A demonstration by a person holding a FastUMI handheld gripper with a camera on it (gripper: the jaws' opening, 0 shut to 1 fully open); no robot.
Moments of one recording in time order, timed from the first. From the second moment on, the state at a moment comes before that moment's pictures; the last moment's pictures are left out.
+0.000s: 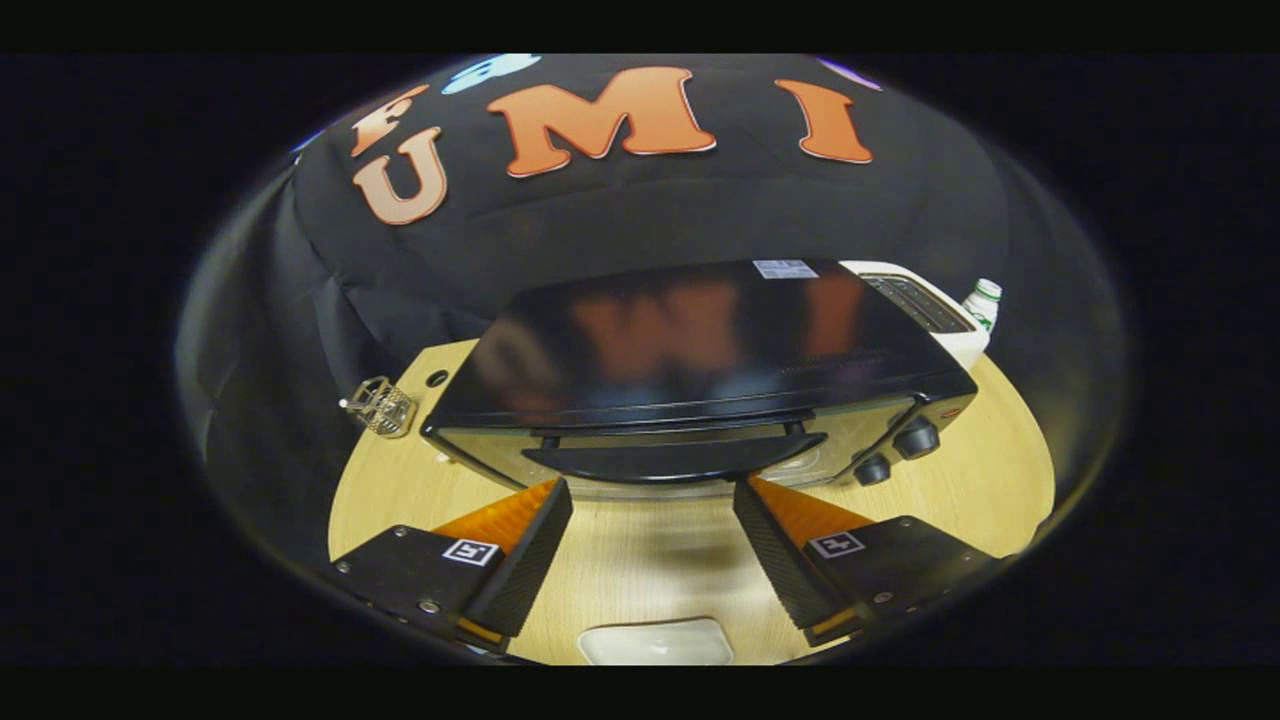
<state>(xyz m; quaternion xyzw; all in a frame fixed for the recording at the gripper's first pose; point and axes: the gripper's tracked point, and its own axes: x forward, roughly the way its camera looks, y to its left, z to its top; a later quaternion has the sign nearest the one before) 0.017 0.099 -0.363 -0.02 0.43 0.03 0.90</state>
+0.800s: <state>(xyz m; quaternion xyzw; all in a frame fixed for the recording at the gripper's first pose) 0.020 0.100 -0.098 -0.06 0.13 0.08 0.99</state>
